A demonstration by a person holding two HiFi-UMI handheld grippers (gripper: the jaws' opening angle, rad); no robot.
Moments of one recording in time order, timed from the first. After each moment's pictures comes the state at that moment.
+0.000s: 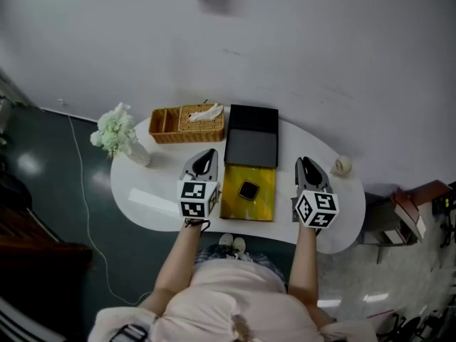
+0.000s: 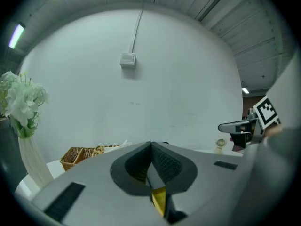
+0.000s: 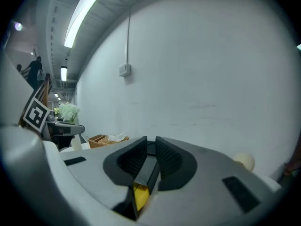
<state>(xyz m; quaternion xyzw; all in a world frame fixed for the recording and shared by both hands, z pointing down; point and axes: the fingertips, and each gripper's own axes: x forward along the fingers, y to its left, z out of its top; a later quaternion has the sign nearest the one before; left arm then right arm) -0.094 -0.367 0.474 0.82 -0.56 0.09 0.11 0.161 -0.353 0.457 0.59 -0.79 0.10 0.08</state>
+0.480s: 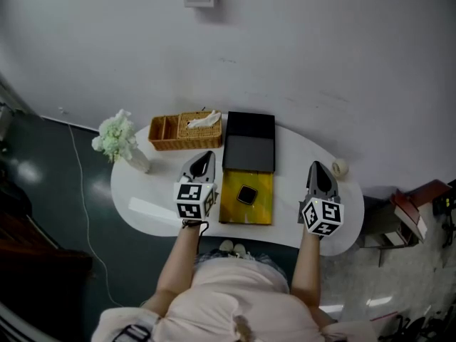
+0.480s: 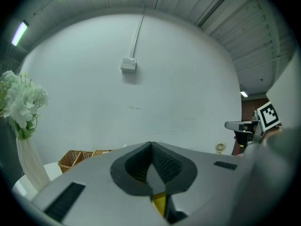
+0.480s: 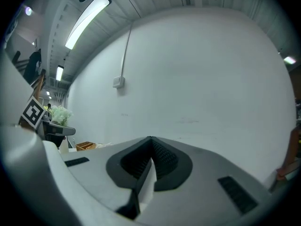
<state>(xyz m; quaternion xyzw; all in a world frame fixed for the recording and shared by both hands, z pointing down) -0.096 -0.369 0.460 0.82 -0.55 0.06 0.10 0.205 -0.337 0.427 0.65 -0.76 0.03 0.03</state>
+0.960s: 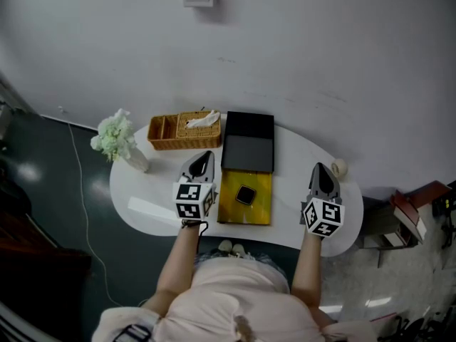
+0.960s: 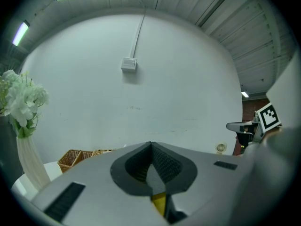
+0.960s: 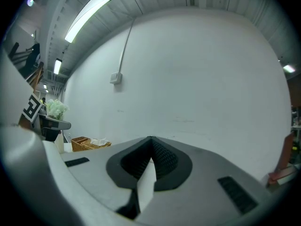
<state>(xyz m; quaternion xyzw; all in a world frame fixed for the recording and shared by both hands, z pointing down) -0.095 -0.370 0.465 0.82 -0.56 0.06 0.11 0.221 -0.336 0.432 0.66 -0.75 0.03 0.06</state>
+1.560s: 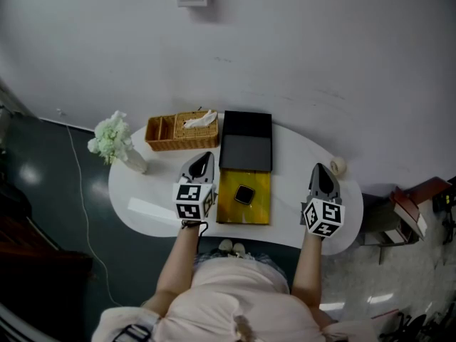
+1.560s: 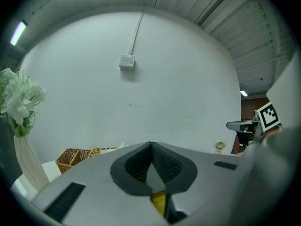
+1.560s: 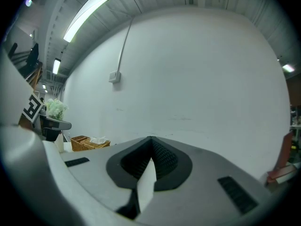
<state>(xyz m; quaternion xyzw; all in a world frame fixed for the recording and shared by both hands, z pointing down) -0.087 -0.372 0.467 0.82 -0.55 0.07 0.11 0.227 -0.335 0.437 0.67 -0.74 0.03 0.06</state>
